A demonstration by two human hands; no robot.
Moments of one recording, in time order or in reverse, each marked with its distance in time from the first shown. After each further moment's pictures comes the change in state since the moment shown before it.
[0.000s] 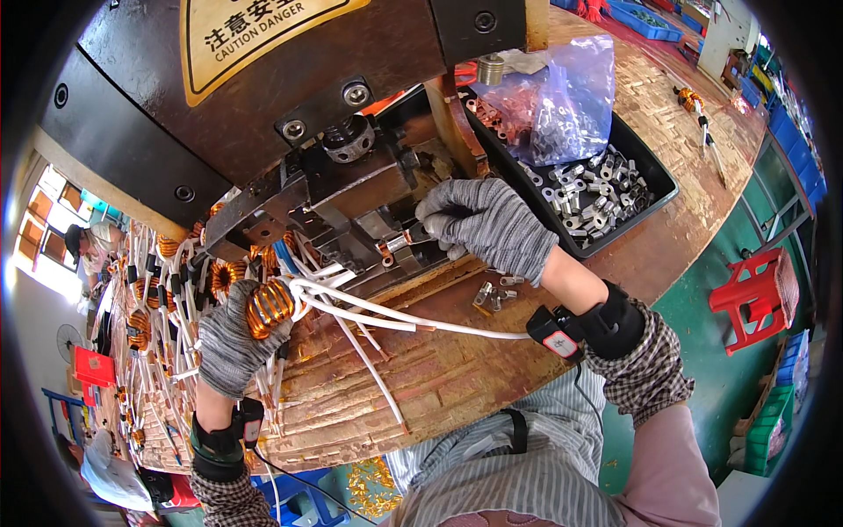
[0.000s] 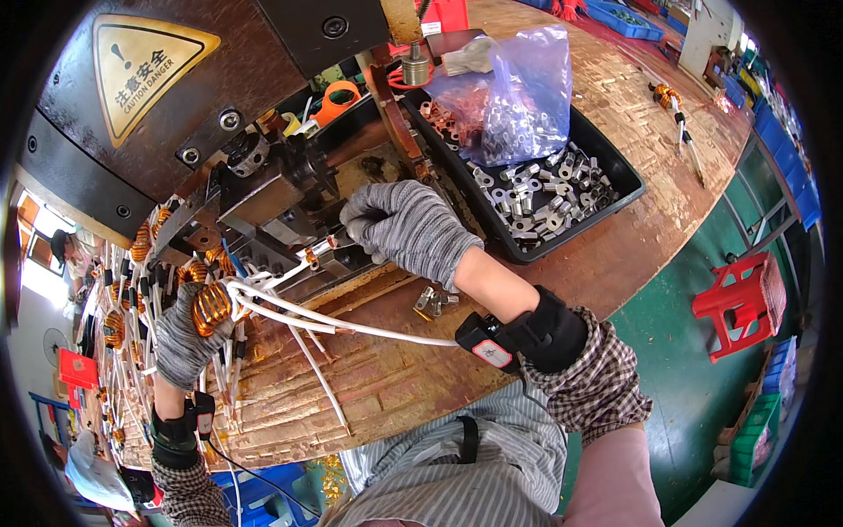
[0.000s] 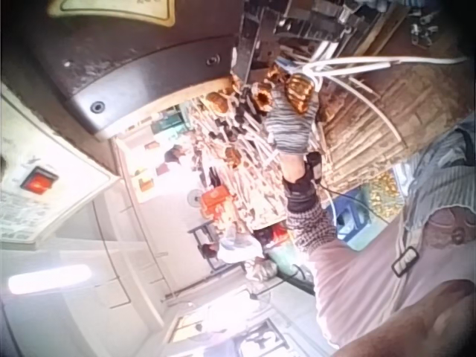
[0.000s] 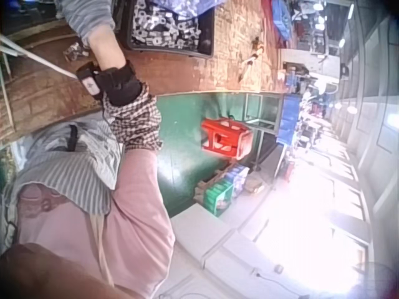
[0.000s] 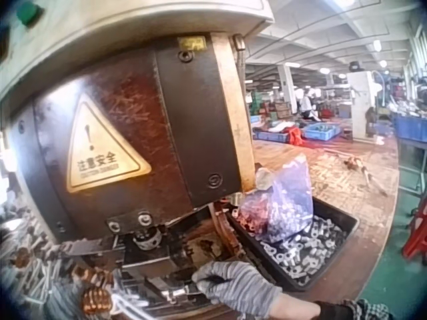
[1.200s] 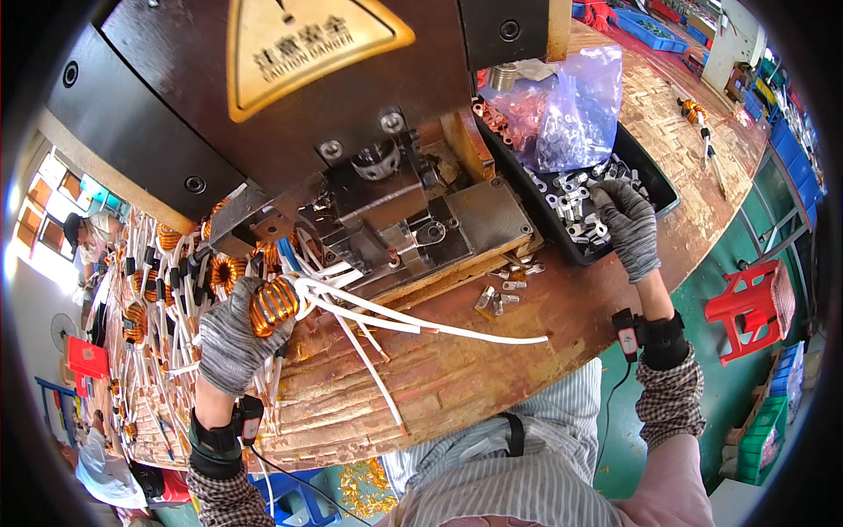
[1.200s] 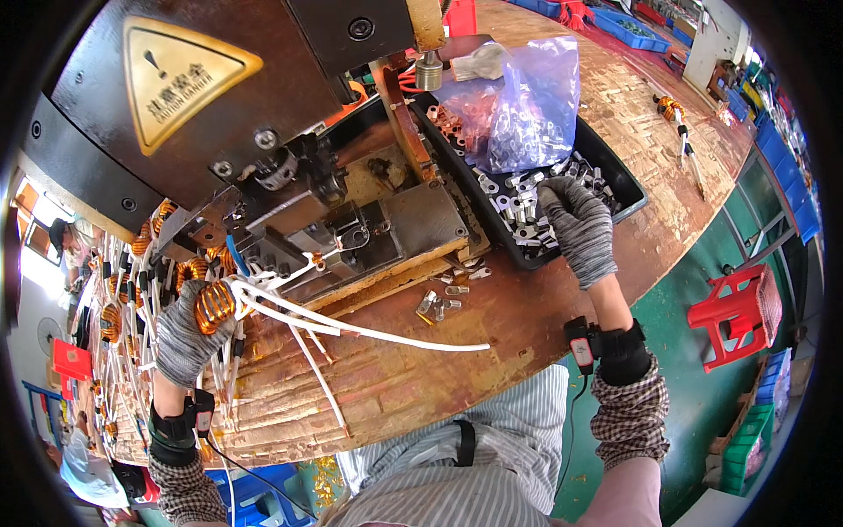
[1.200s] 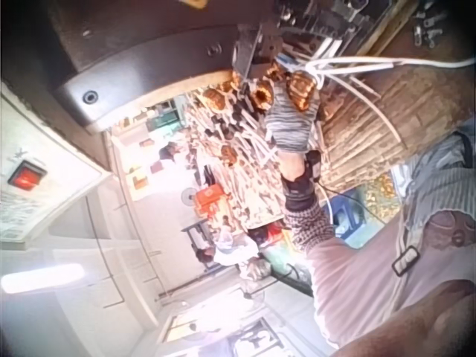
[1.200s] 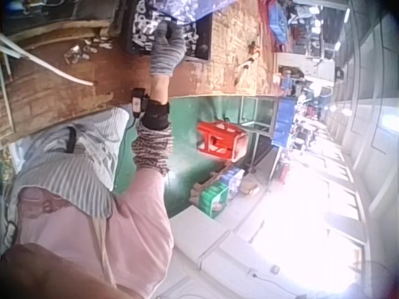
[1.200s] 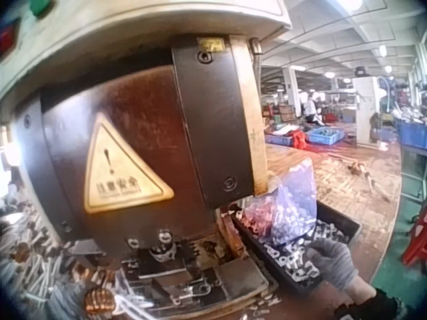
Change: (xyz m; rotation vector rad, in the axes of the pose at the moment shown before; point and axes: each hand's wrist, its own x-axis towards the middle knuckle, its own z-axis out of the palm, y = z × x) left_hand 0.002 0.005 0.001 -0.024 0.029 -0.023; right_hand -0.069 0.049 -0.139 -0.483 0.679 -0.161
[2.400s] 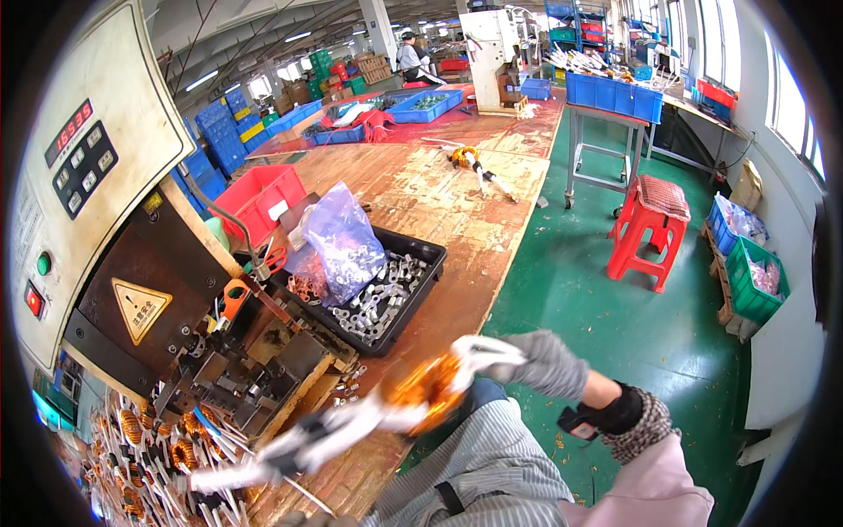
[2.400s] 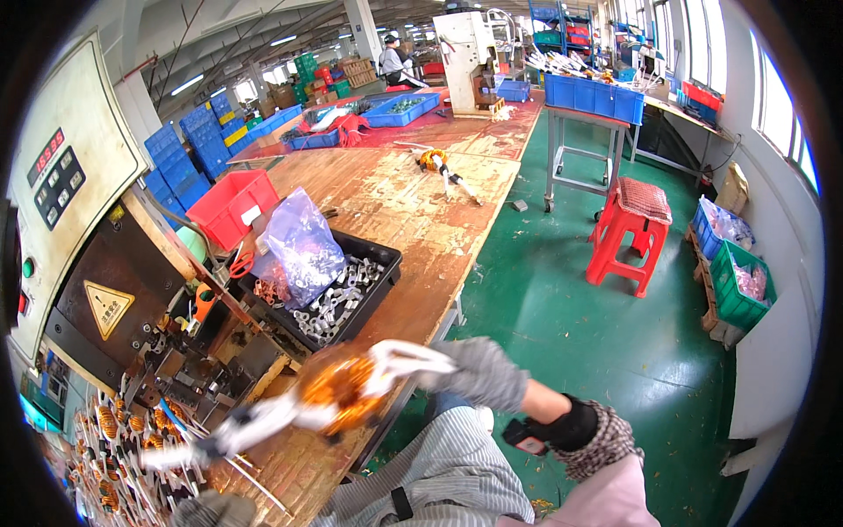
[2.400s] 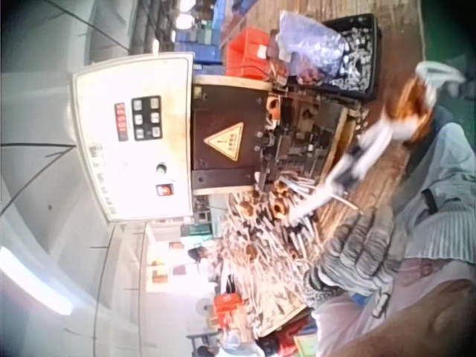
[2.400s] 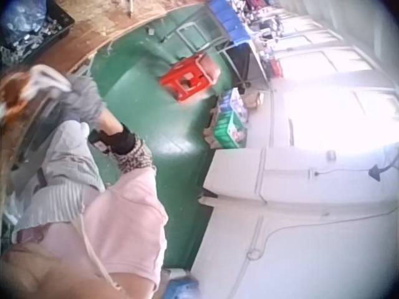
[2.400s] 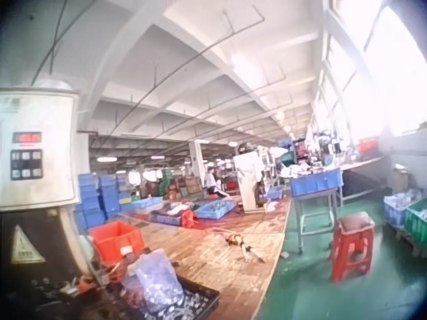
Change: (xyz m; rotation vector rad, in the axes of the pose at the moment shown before) left_hand -0.089 0.229 -0.082 0.103 0.370 1.088; right_hand -0.180 -0.094 -0.157 -0.095 -0.177 0.053
